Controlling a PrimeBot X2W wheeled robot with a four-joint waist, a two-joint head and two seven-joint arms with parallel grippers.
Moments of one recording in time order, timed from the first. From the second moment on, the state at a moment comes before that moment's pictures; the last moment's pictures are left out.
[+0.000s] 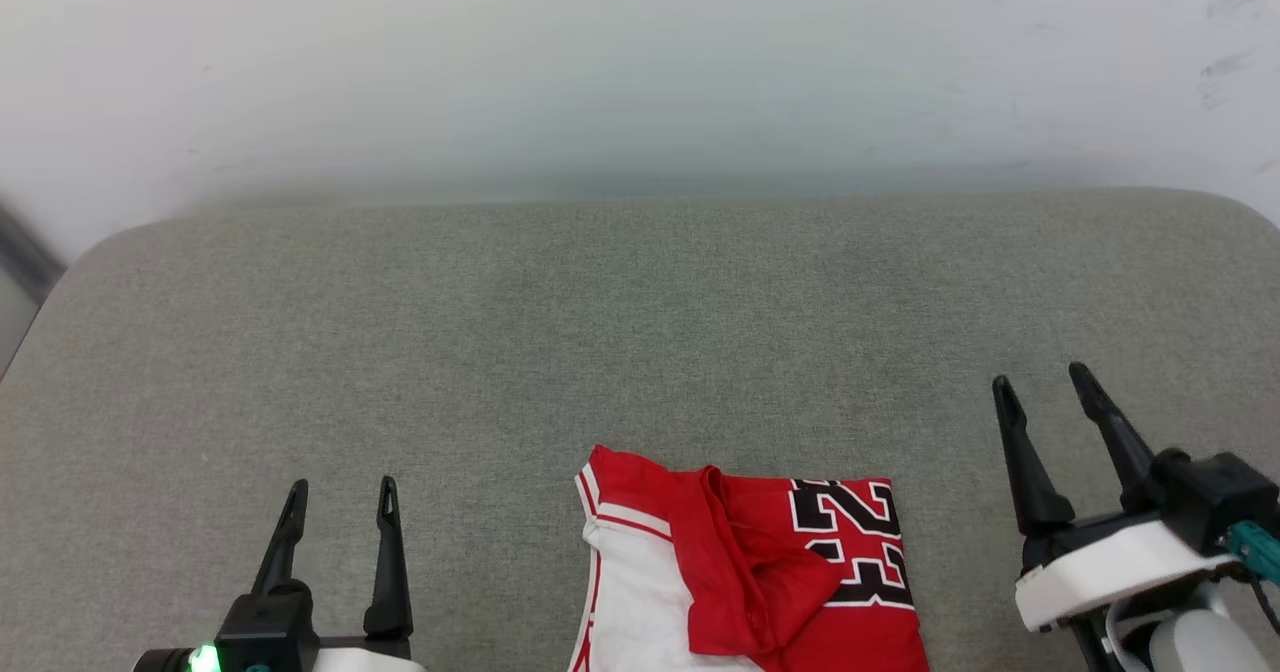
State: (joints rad) left arm 0.12 0.06 0.00 -0.01 -0.03 0.04 -0.26; right arm -0.14 -0.24 0.12 0.20 0.29 0.13 -0.26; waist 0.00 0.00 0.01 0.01
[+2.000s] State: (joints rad) left arm 0.08 0.05 -0.02 -0.02 -0.07 0.00 -0.26; right arm -0.25 -0.53 0.35 0.14 0.91 0.13 0.75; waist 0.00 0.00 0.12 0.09
